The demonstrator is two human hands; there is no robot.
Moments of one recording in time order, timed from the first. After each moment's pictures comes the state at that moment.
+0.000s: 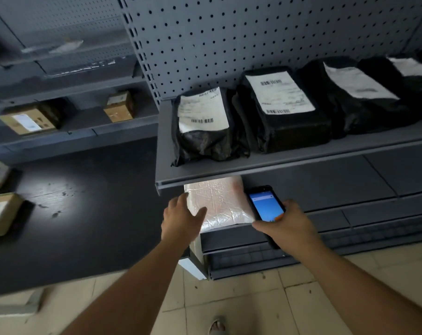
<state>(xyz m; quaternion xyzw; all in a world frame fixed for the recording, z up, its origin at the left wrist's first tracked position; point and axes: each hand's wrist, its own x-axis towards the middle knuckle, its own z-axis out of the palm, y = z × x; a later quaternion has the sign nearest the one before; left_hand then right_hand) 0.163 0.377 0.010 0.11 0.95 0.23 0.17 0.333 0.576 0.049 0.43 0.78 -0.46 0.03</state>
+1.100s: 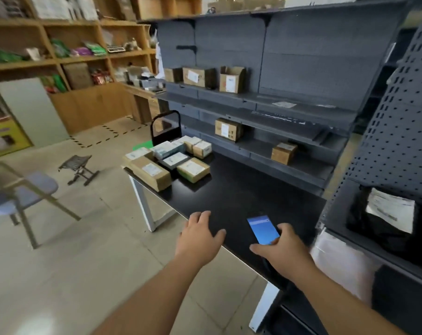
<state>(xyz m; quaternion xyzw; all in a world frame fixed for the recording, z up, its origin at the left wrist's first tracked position) 0.319 0.086 0.181 -0.18 0.95 0.27 -0.02 0.301 0.307 0.218 0.02 0.91 -0.40 0.13</state>
